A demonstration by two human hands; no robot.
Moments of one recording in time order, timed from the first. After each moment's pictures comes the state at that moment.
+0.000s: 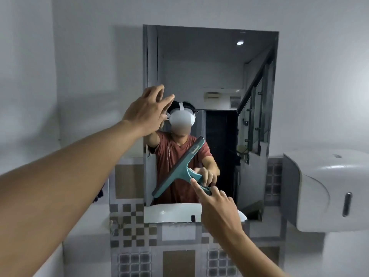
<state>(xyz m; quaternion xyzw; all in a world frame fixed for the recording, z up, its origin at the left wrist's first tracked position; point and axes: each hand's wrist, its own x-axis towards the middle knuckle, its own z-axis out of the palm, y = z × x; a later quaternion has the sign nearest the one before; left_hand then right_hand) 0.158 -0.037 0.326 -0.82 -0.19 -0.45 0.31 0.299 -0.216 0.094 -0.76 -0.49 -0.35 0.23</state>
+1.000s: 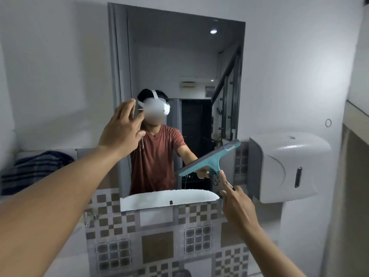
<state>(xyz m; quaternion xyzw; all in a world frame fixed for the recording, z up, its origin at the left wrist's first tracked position) 0.170 -0.039 0.241 -0.83 -0.20 -0.46 0.21 0.380 -0.298 0.051 -0.84 -0.36 -0.28 0.29</state>
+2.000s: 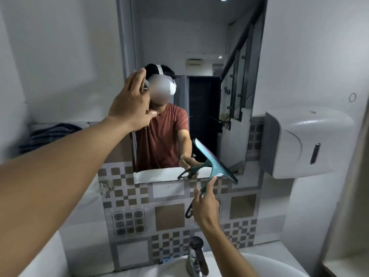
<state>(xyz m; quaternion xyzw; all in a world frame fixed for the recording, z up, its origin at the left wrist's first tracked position) 0.163 -0.034 0.238 -0.85 -0.21 -0.44 0.22 0.271 -0.228 -0.009 -0.76 -0.29 0.05 0.58</state>
